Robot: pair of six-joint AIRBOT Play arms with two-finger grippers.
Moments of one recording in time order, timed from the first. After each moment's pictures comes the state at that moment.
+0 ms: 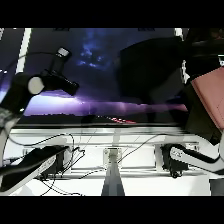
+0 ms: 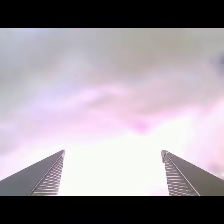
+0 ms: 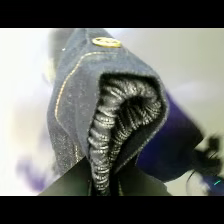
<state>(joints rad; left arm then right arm) -0.31 -0.93 0.97 1.55 -0.94 -1.23 -0.31 -1.22 1.48 -1.09 1.22 1.44</state>
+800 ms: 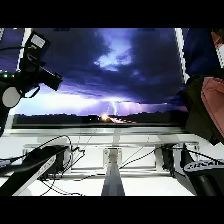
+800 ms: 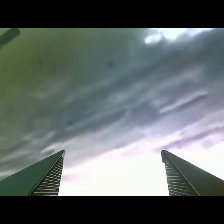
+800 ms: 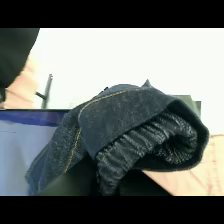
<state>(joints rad) -0.31 -0.78 1.00 1.69 -0.92 -1.23 -1.20 -0.77 1.52 -1.53 1.35 2.01</state>
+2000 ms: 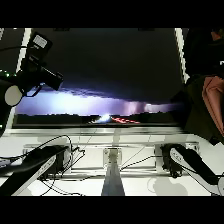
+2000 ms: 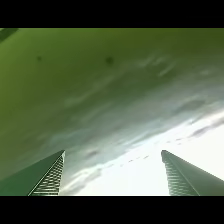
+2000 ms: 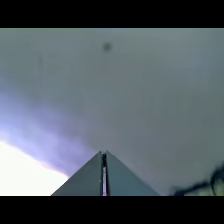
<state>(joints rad) -0.31 -0.80 1.00 1.69 -0.92 -1.23 -0.09 -0.98 1.51 -1.24 1.36 1.16</state>
